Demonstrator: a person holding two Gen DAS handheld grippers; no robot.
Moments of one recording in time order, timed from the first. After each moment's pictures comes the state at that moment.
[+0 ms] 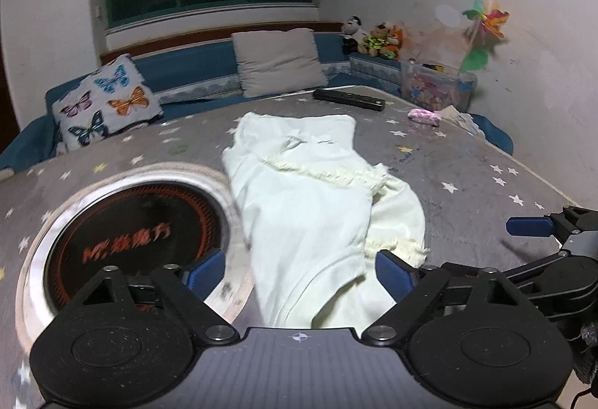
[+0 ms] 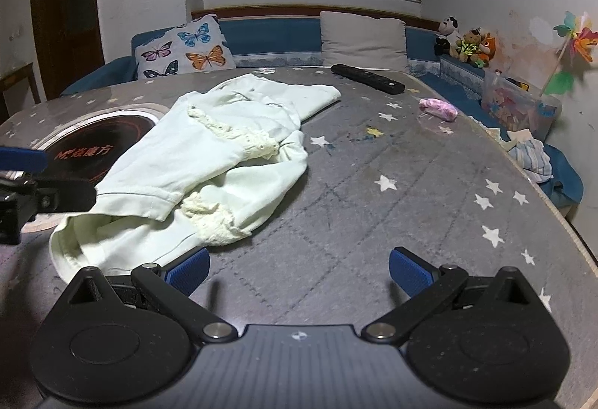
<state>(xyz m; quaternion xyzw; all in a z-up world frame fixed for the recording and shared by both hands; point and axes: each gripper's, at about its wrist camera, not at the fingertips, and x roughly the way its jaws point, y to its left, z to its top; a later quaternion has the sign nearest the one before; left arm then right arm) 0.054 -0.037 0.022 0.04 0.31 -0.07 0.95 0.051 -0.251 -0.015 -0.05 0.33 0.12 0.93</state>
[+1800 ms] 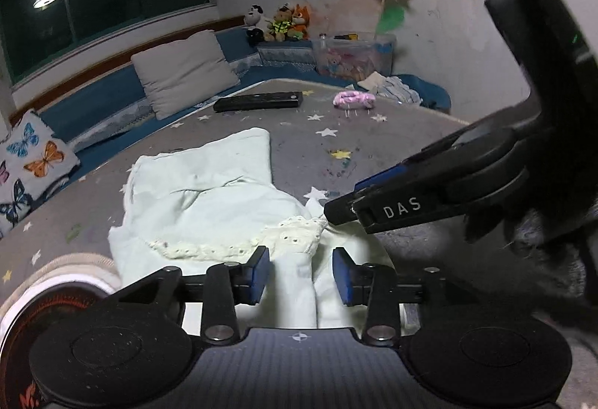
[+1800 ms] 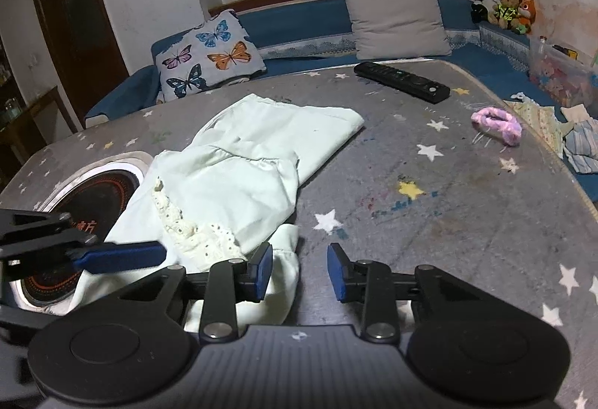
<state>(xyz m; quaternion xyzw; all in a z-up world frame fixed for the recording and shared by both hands) 0.149 -0.098 0.002 0.14 0.31 -0.21 0.92 0.189 -0.260 -0.007 0.02 0.38 0.19 0.91</state>
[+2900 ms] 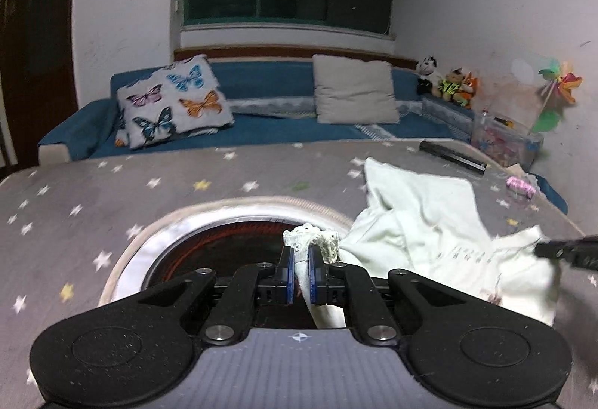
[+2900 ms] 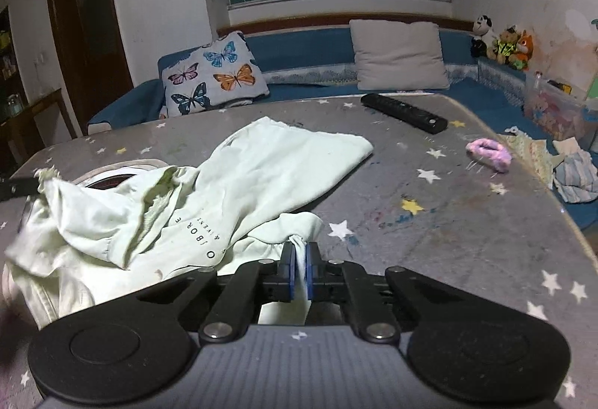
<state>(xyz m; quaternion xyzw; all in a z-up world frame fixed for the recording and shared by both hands) 0.077 0.093 0.044 -0.03 0.27 0.03 0.96 0.148 -0.251 0.011 0.00 0.32 0.19 0.93</state>
